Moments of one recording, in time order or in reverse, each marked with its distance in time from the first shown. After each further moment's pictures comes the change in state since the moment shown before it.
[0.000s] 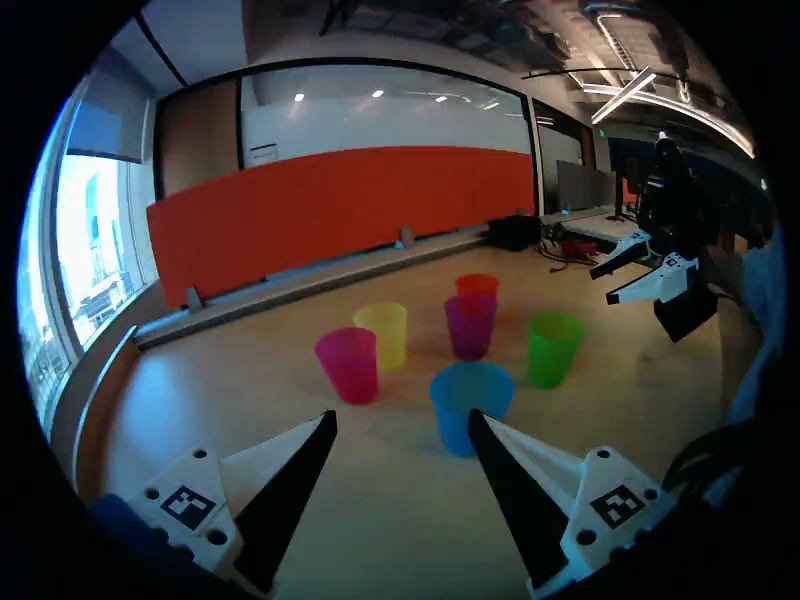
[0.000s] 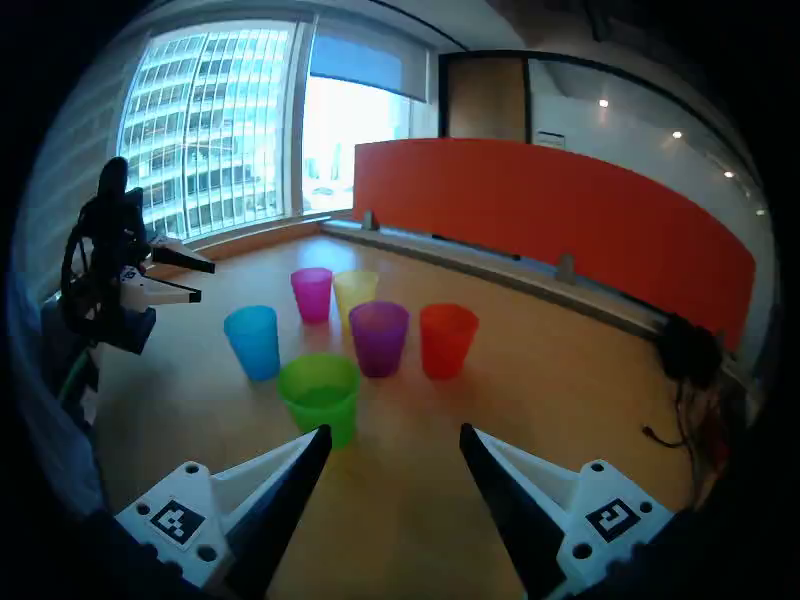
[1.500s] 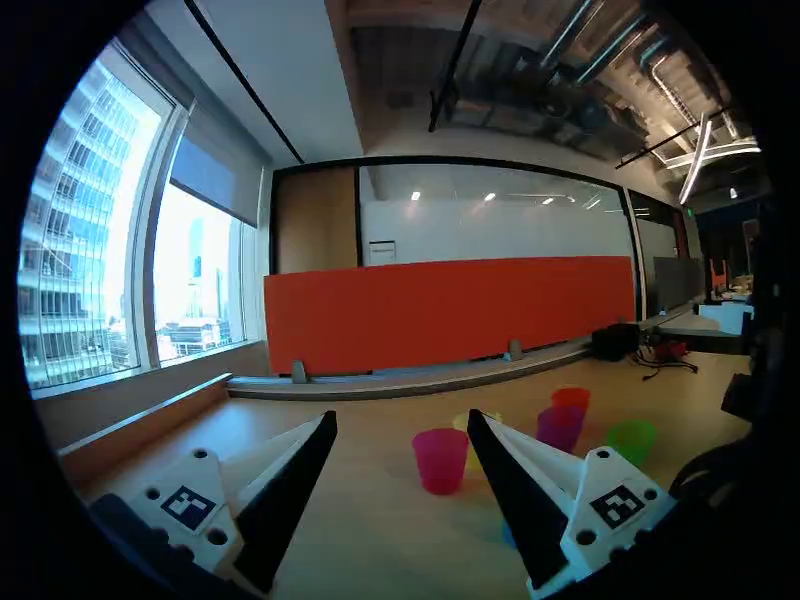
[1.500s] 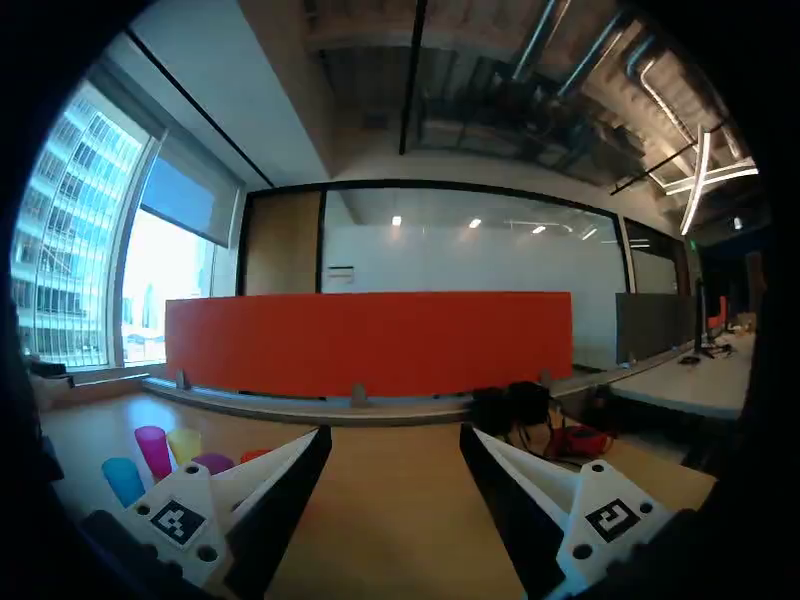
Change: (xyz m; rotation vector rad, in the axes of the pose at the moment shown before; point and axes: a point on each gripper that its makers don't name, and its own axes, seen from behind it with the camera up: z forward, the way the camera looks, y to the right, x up) left arm 0.055 -0.051 -0.029 0.404 0.356 -0.113; right arm 0.066 0.105 -0.090 -0.704 0.513 0.182
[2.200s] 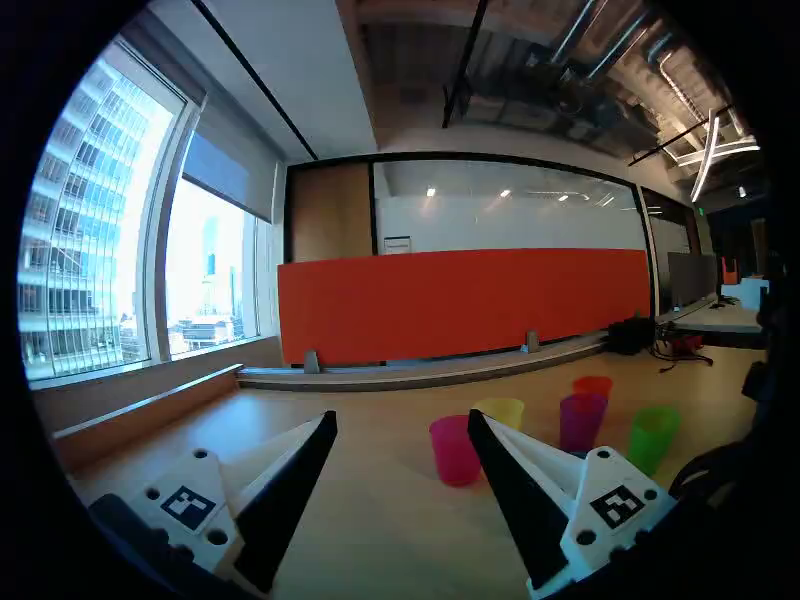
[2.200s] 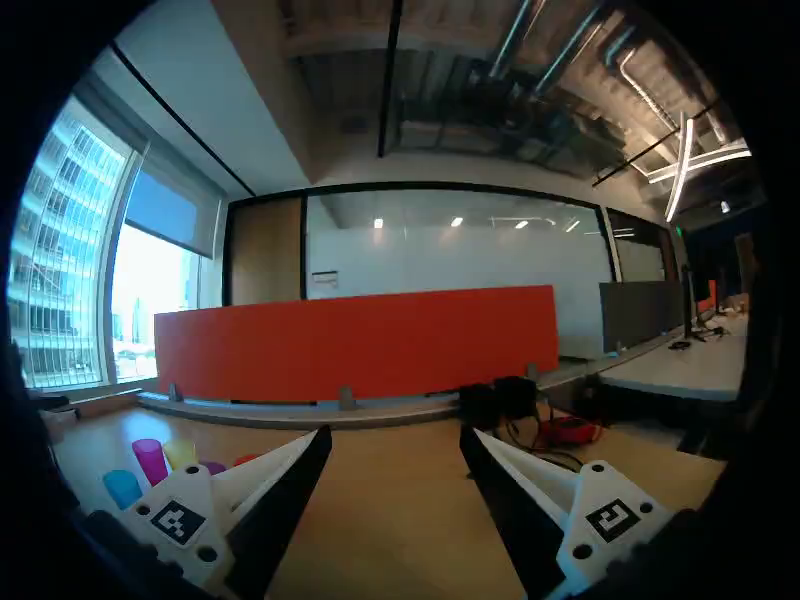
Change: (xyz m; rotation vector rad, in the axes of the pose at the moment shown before) left arm -0.028 -0.009 0.012 0.050 -0.004 -0.008; right arm 0.006 0.015 -0.009 -0.045 0.010 0.052
